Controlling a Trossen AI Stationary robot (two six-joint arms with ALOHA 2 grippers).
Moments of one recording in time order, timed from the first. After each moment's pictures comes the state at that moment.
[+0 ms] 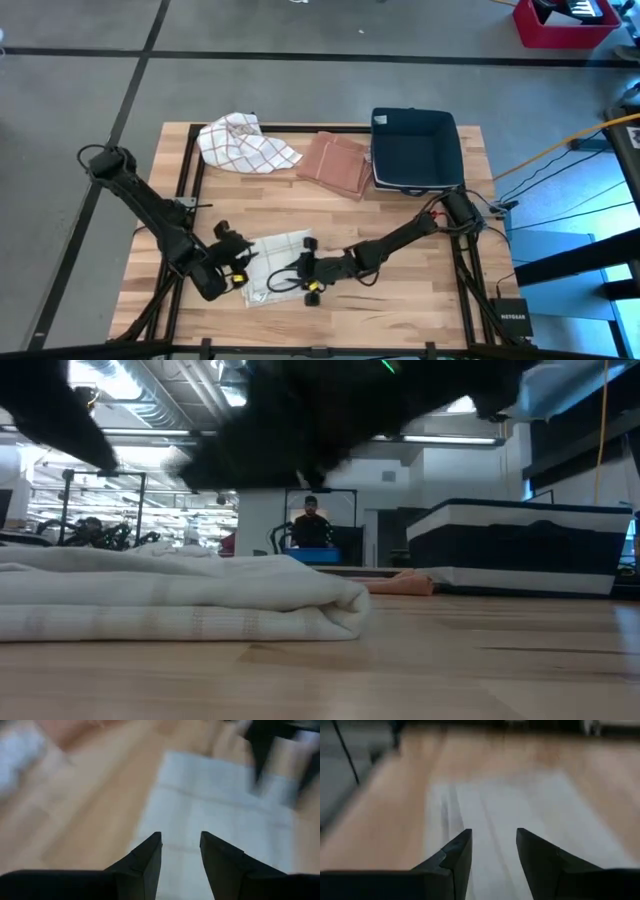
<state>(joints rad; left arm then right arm) -0.81 1.33 0.79 -0.66 -0.83 -1.12 0.39 2.13 1.30 0.35 0.30 0.14</state>
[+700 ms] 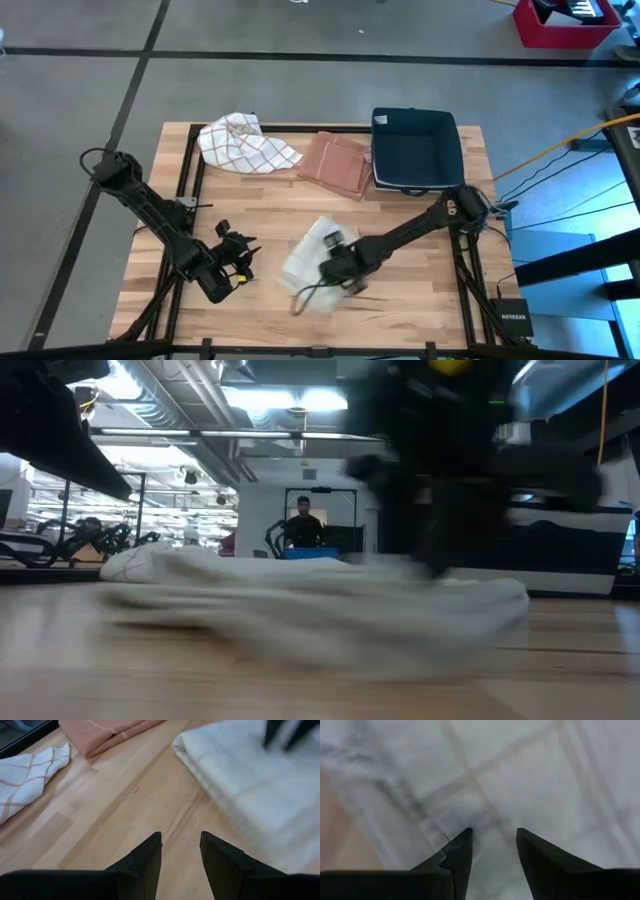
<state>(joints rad) -0.82 1.42 0.73 -0.61 -0.95 -1.17 0.39 2.03 1.41 -0.69 0.21 -0.15</state>
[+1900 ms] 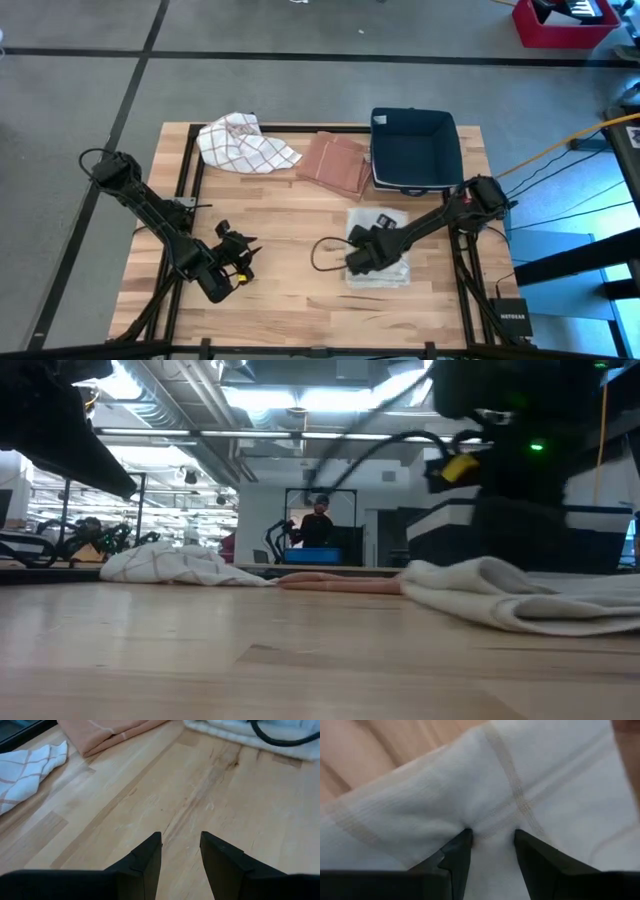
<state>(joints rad) -0.81 1.42 0.73 -0.58 -0.95 -1.19 0.40 1.89 1.11 -0.85 0.35 0.93</state>
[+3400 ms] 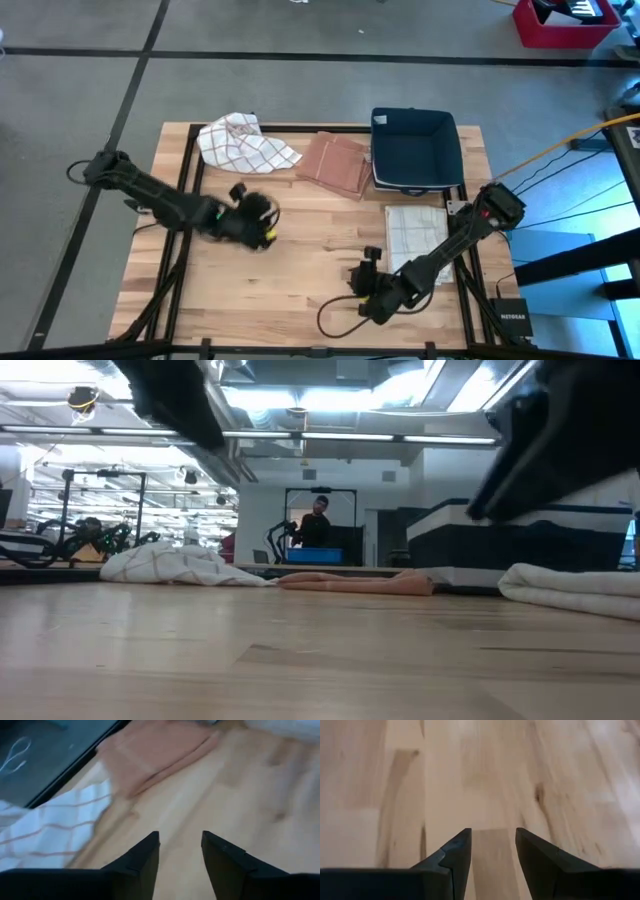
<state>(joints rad) -0.36 1.32 0.99 -0.74 -0.78 -0.72 0.69 1.82 1.11 -0.40 0.61 0.59</state>
